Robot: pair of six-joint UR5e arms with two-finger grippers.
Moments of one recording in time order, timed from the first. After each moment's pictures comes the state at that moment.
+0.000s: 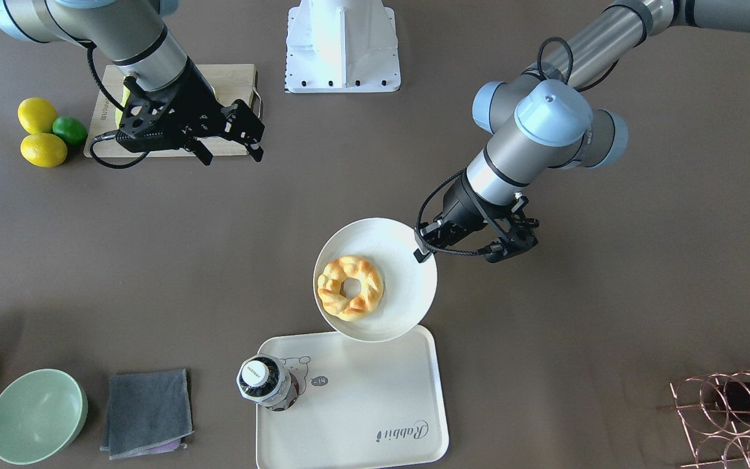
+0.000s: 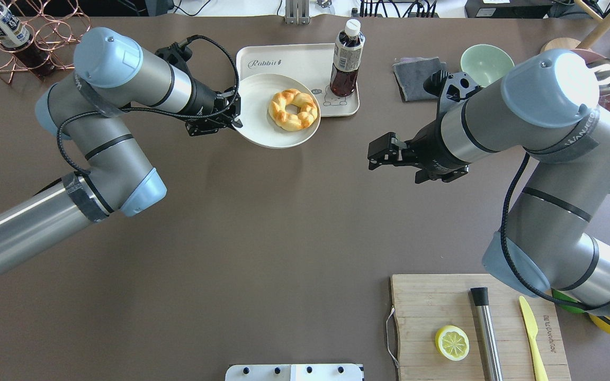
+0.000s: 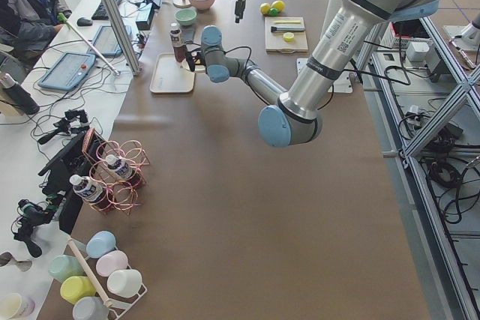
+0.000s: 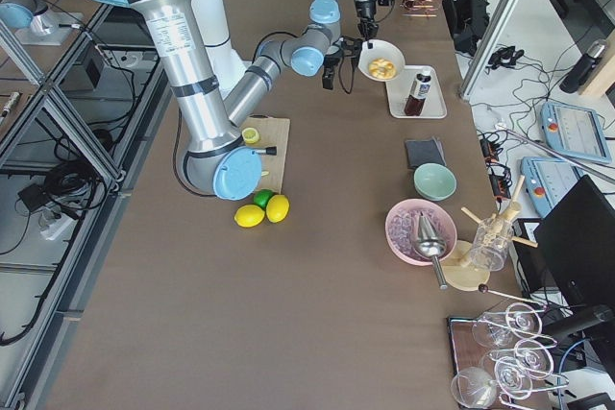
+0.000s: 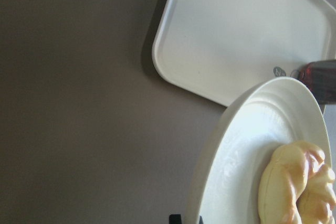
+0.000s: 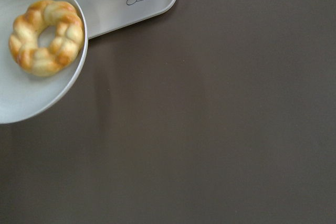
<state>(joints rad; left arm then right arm) -0.77 -2.22 -1.42 -2.26 -2.07 -1.70 0.71 -1.18 2.00 -1.39 2.06 1.37</state>
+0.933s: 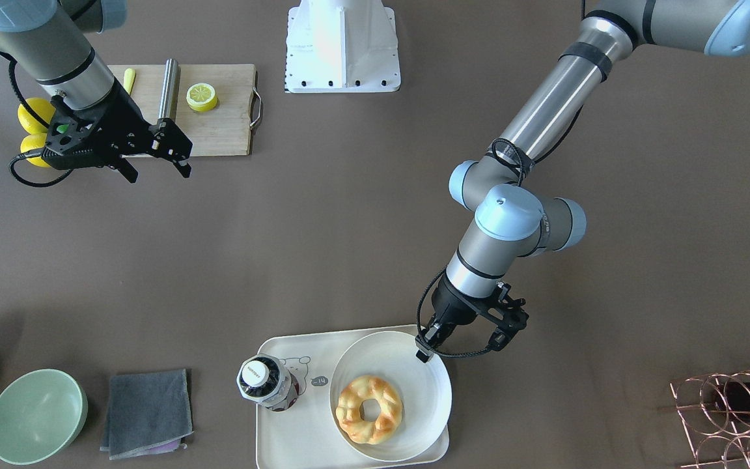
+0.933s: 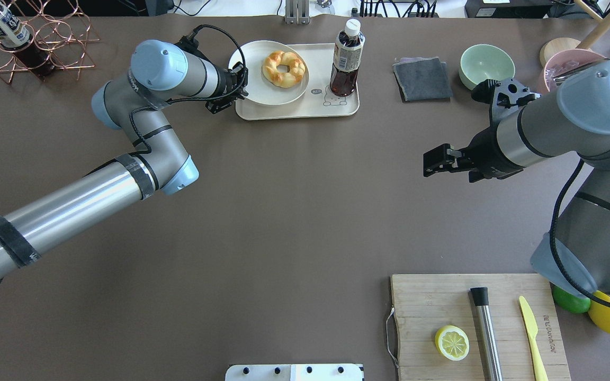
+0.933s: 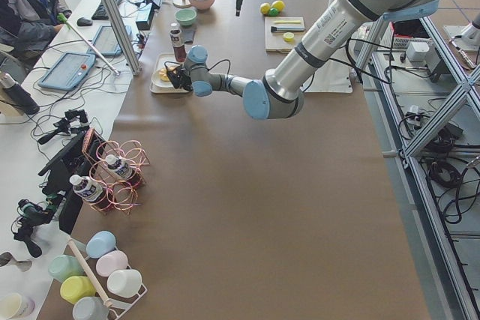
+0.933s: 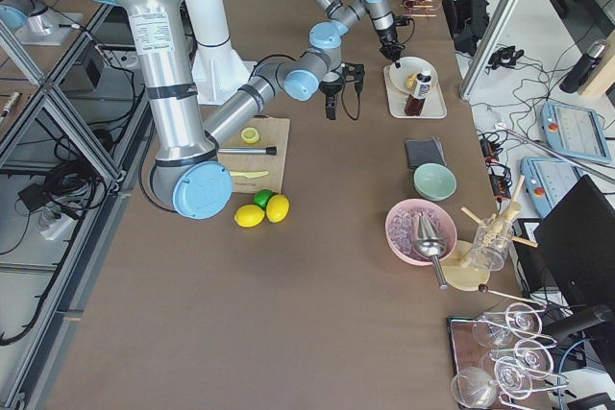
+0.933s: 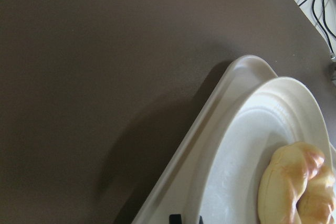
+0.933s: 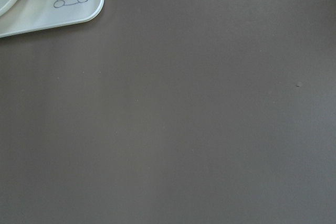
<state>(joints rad) -0.76 -2.45 -0.86 -2.56 -1.80 -1.93 0.78 -1.36 2.03 -1.38 2.06 1.13</state>
